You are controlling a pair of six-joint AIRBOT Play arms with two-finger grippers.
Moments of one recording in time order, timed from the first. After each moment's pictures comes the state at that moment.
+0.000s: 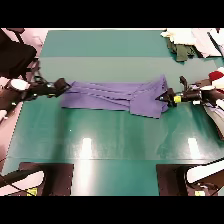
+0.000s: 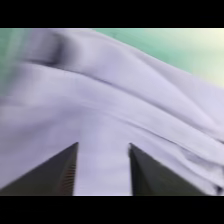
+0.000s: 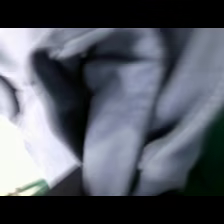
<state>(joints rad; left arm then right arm) 0.01 -1.25 0.93 0.77 -0.66 -1.38 -0.28 -1.73 1.13 -0.54 1.22 1.04</state>
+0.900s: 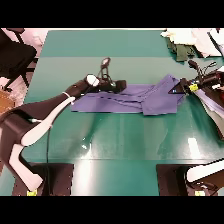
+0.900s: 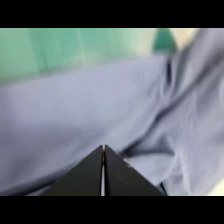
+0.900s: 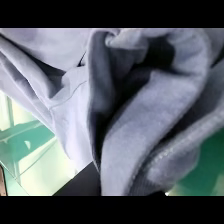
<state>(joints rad) -0.56 -1.85 1.51 0.61 -0.53 -1.33 -0.34 -1.73 1.47 -0.80 1.54 1.12</state>
